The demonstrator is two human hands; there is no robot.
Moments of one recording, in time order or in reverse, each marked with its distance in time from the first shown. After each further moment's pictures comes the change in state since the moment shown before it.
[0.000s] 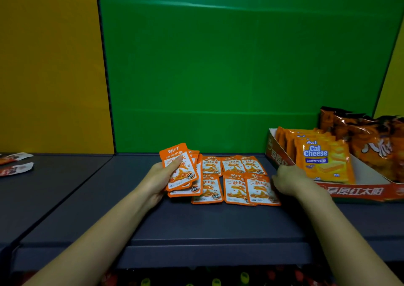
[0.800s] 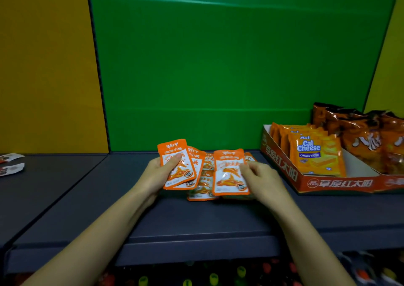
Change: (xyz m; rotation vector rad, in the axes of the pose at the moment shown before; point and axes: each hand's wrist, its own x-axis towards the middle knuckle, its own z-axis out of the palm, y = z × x) left_hand -0.007 0.001 0.005 0.132 0.035 0.118; right_hand -0.053 -0.029 0.022 0.646 0.223 -0.315
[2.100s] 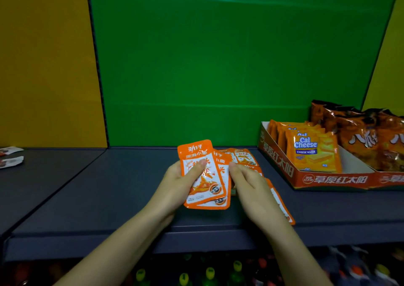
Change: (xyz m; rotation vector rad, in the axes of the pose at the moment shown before) left_hand -0.065 0.009 0.045 -0.053 -0.130 0.062; right_hand -0.044 -0.024 0.007 0.318 -0.069 -0.091
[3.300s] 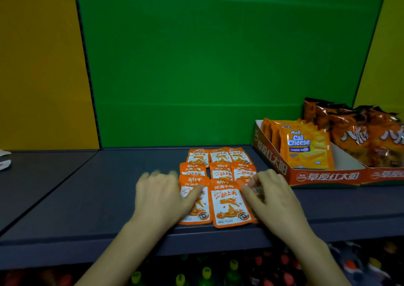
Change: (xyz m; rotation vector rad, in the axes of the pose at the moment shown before) left_hand 0.004 -0.018 -0.010 1.625 0.350 0.408; right_hand -0.007 0.050 -0.035 -0.643 0.120 -0.032
